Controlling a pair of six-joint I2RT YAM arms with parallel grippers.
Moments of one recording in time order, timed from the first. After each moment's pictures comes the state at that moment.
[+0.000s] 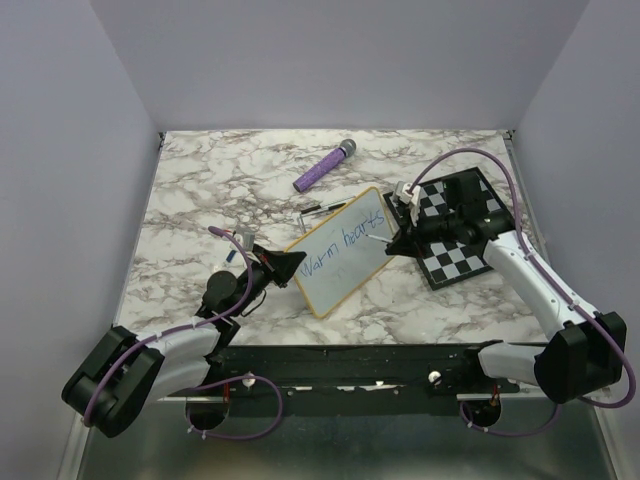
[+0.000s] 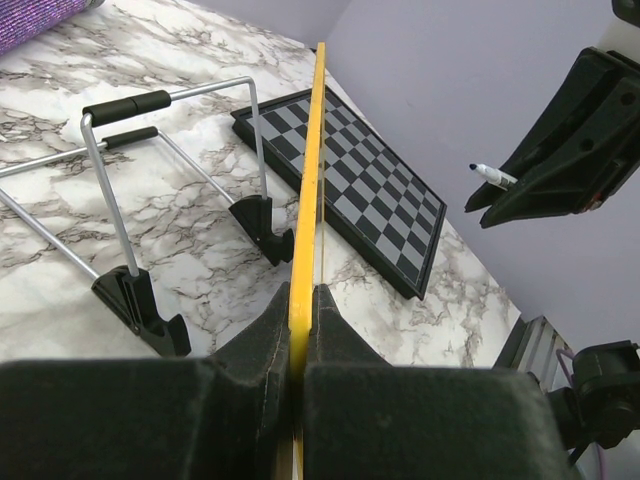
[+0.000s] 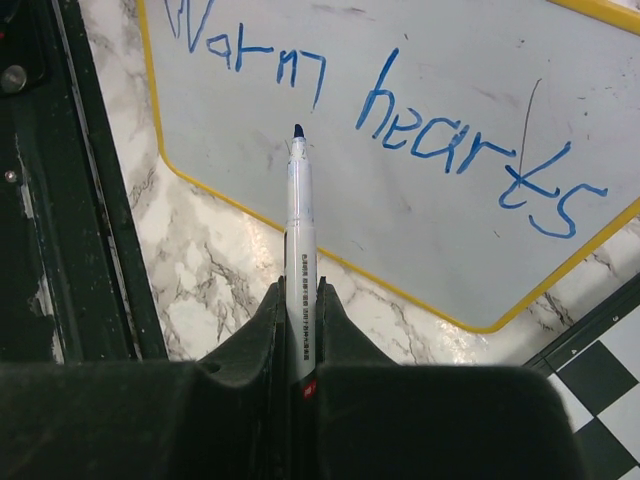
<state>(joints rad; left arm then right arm) -0.57 1.07 0.09 1.10 0.16 -0.67 0.30 1.25 1.02 -0.63 -0.82 -0.55</state>
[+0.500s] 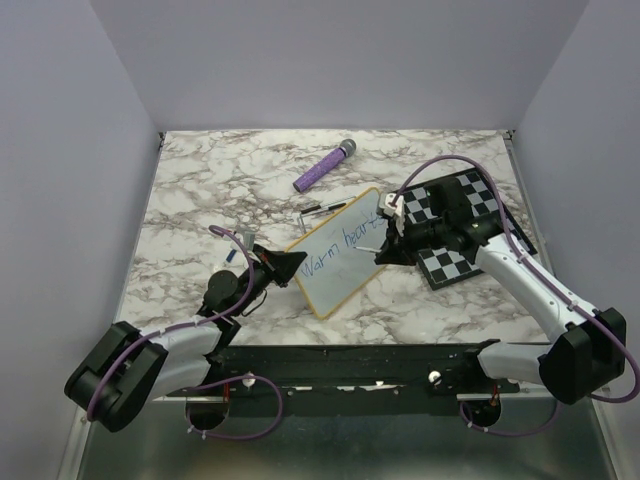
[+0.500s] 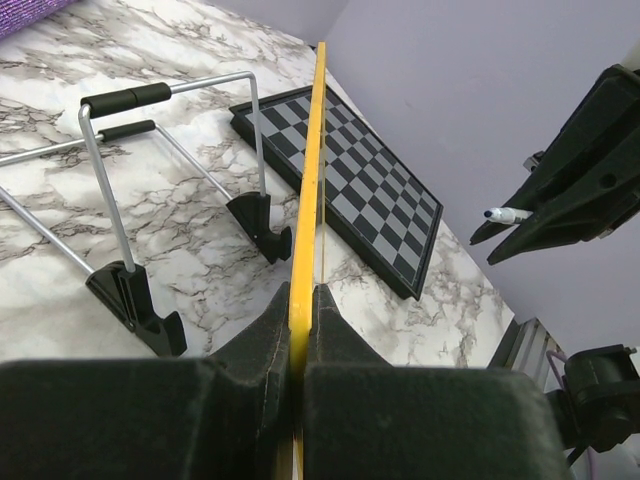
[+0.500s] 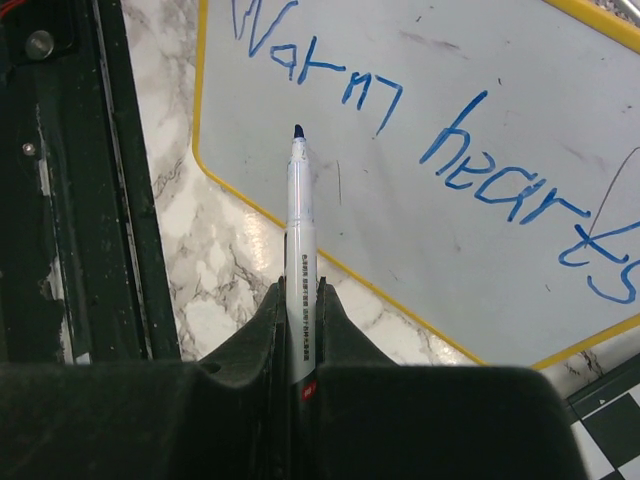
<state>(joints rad) -0.57 1.10 0.09 1.12 0.16 -0.69 0.42 1.25 1.02 -0.63 -0.79 -0.58</state>
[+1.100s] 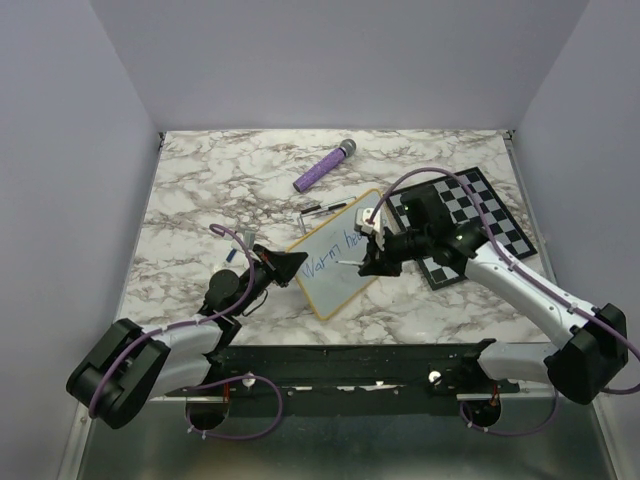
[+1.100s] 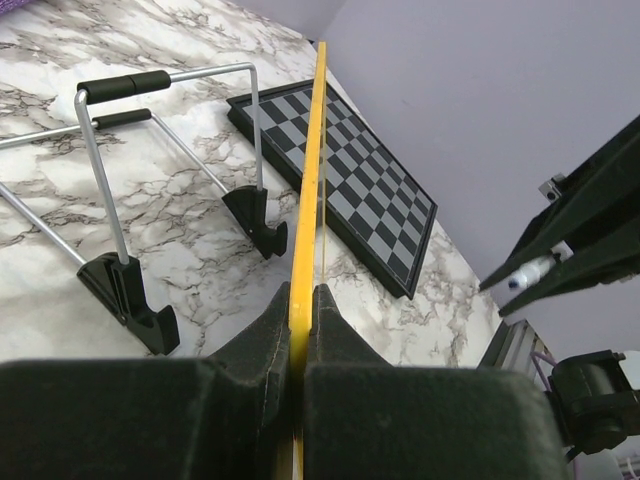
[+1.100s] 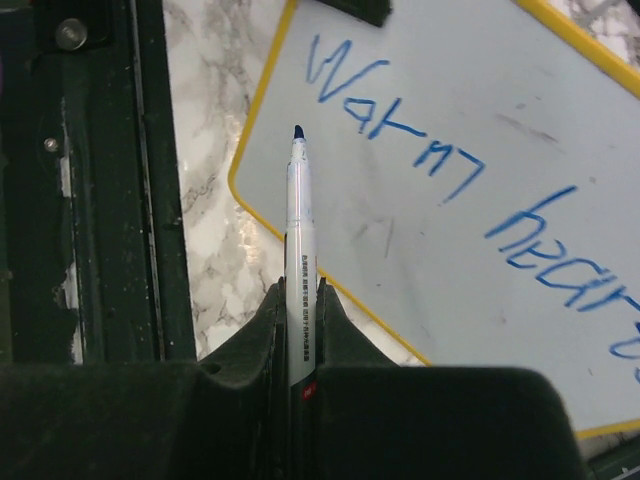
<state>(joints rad) -0.57 1.13 0.09 1.14 0.16 -0.72 0.60 1.24 1.02 -0.57 -0.69 -0.52</state>
